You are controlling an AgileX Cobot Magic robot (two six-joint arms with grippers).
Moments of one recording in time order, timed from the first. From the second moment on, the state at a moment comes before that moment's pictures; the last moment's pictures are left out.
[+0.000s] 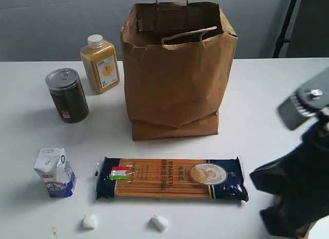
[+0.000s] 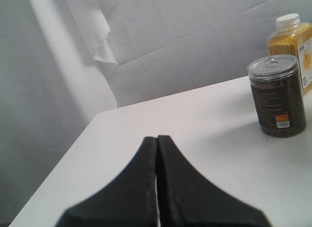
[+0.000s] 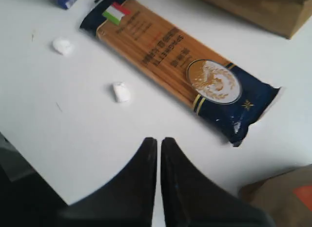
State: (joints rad) left arm 0.16 0.00 0.00 0.18 0.19 0.16; right arm 0.98 0.97 -0.72 0.14 0.80 -0.02
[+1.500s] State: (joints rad) left arm 0.16 0.00 0.00 0.18 0.19 0.16; right arm 1.10 2.12 -1.38 -0.08 0.86 -0.45
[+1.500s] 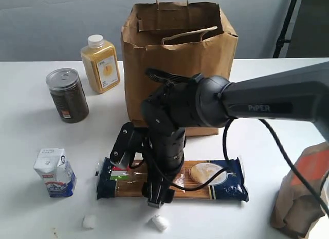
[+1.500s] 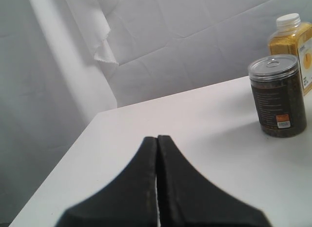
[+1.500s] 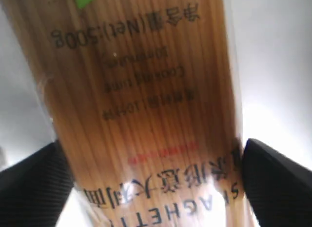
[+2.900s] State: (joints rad) left arm 0.16 0.00 0.00 0.18 0.19 0.16; right arm 0.83 1.58 -1.35 0.10 -0.25 -0.24
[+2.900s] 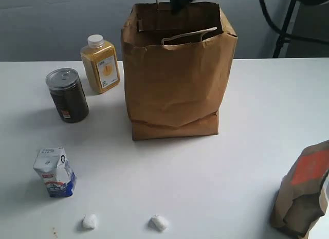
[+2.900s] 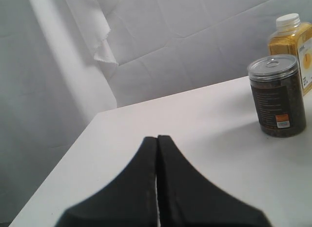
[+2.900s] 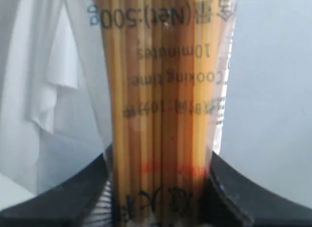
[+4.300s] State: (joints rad) left arm 0.16 0.00 0.00 0.18 0.19 0.16; right arm 0.78 1.73 -1.36 -0.01 0.36 -0.31
